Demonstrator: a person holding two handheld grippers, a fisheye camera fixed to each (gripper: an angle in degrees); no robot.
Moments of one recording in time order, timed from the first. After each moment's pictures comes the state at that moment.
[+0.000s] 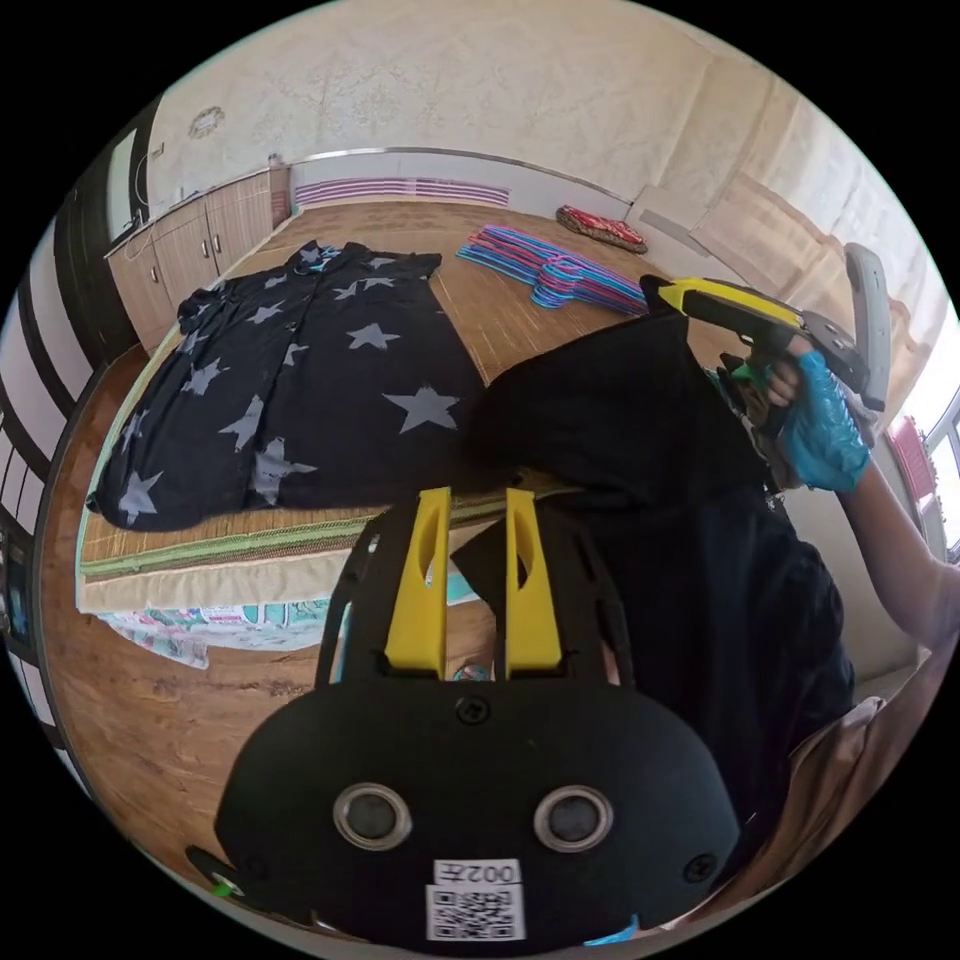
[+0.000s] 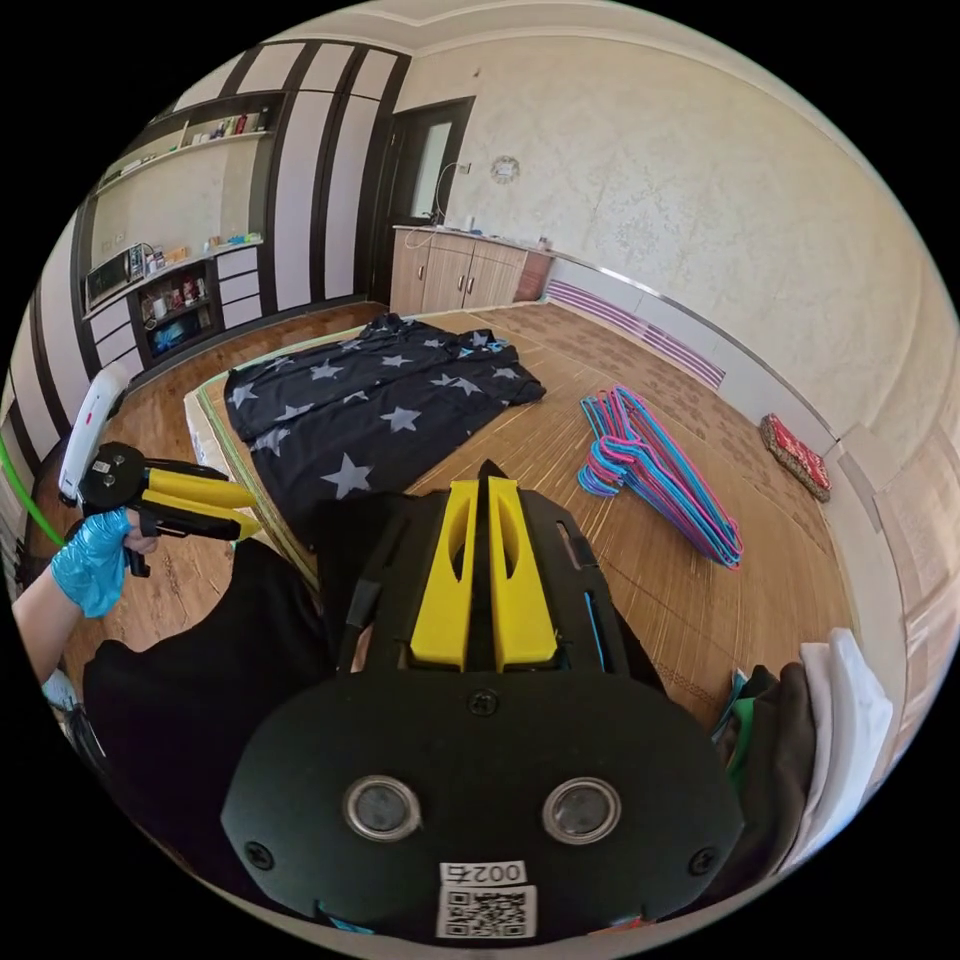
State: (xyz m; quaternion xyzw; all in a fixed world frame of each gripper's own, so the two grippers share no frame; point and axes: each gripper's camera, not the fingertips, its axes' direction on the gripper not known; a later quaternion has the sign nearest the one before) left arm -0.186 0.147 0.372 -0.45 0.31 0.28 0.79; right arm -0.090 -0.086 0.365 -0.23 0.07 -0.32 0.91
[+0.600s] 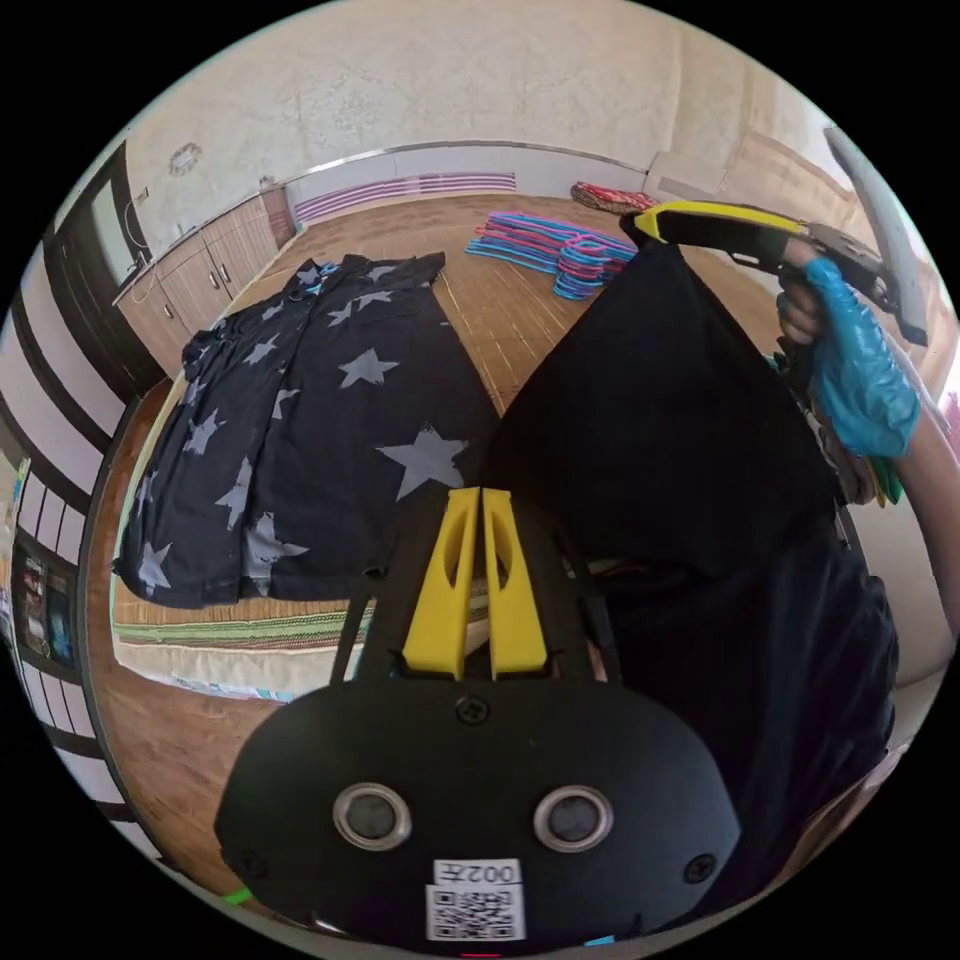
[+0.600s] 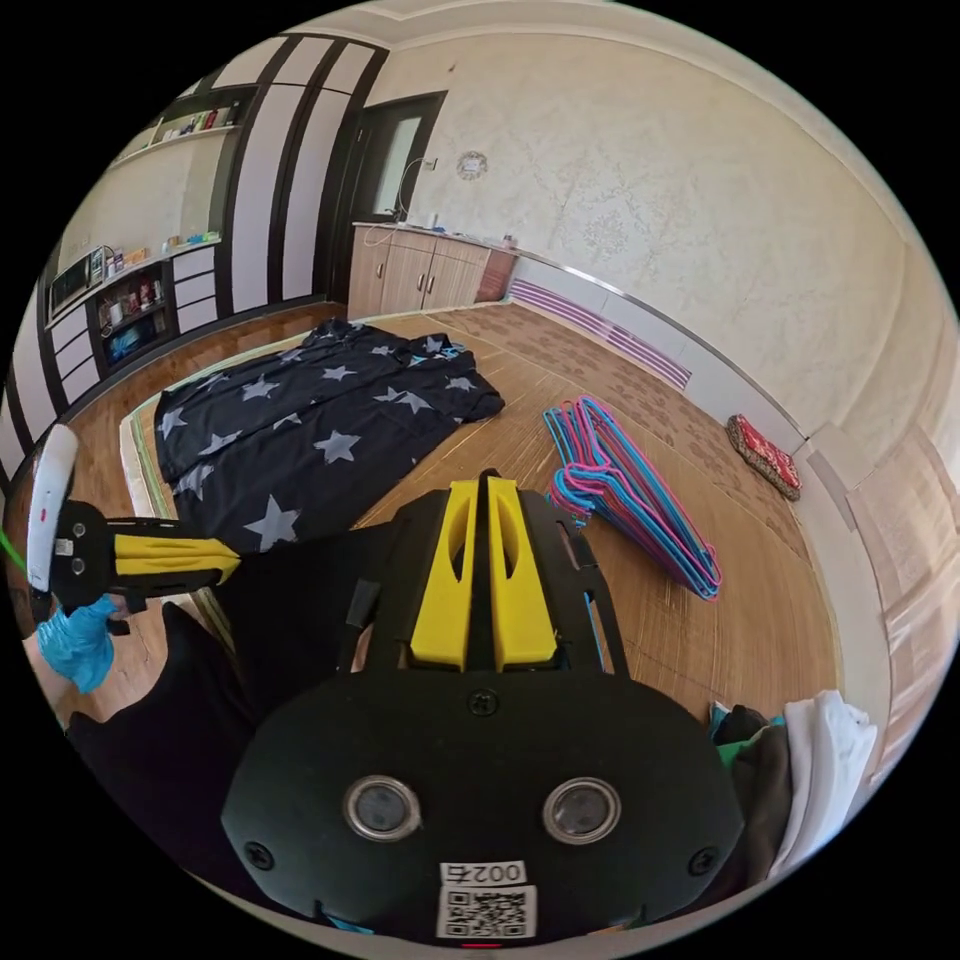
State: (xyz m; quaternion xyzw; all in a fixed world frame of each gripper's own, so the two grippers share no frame) left arm -0.094 0.152 0.408 -0.41 0.24 0.33 0.81; right arm -0.104 -0.138 0.468 -0.21 0.14 -0.33 0.91
